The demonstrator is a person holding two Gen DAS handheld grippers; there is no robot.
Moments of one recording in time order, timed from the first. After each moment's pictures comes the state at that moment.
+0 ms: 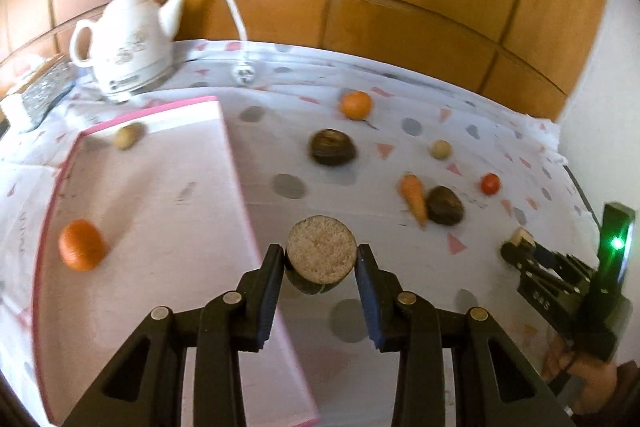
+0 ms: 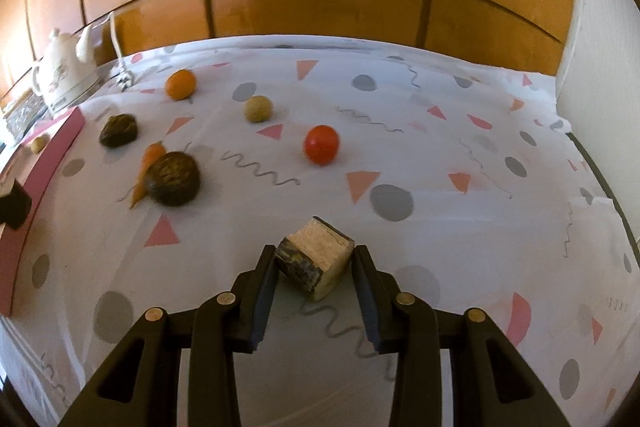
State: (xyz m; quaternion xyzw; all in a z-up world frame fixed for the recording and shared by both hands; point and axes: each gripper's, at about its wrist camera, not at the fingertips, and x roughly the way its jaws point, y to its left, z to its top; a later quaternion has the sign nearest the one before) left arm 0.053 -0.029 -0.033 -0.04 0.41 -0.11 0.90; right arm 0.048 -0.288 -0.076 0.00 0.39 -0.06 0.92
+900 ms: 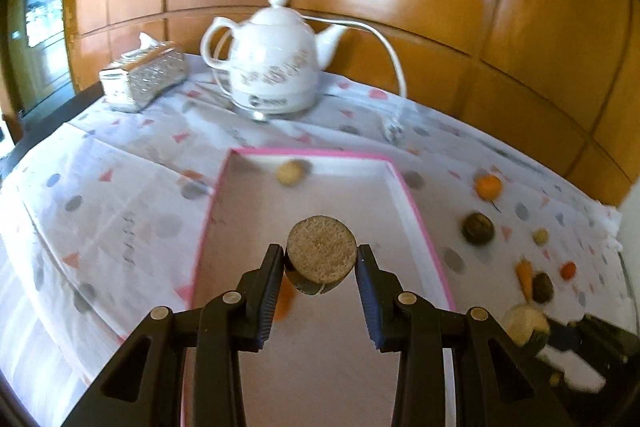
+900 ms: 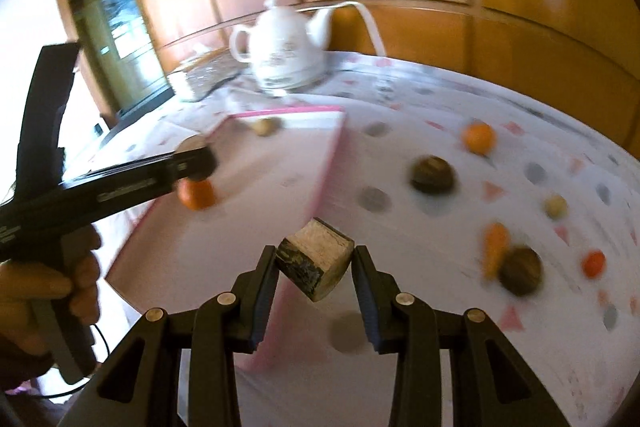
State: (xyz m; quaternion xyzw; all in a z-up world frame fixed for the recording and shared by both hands) left arm 0.072 0.096 -0.009 -0.09 0.37 0.04 0.92; right arm 0.060 -0.087 -0.018 -0.04 0.38 0.26 0.89
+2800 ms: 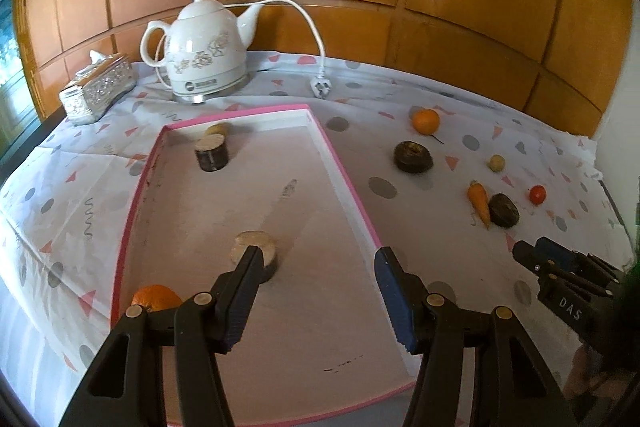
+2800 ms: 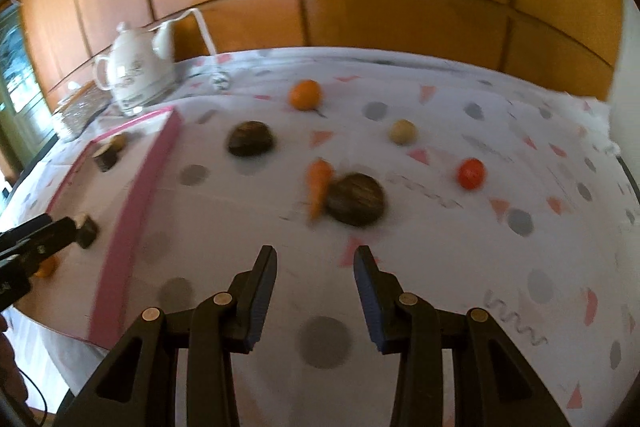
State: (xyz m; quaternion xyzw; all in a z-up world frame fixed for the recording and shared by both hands) left arm 0.028 0.017 -0.026 -0.02 0.39 -0.04 0.92; right arm 0.048 -0.196 -0.051 0.02 0.39 0.02 0.92
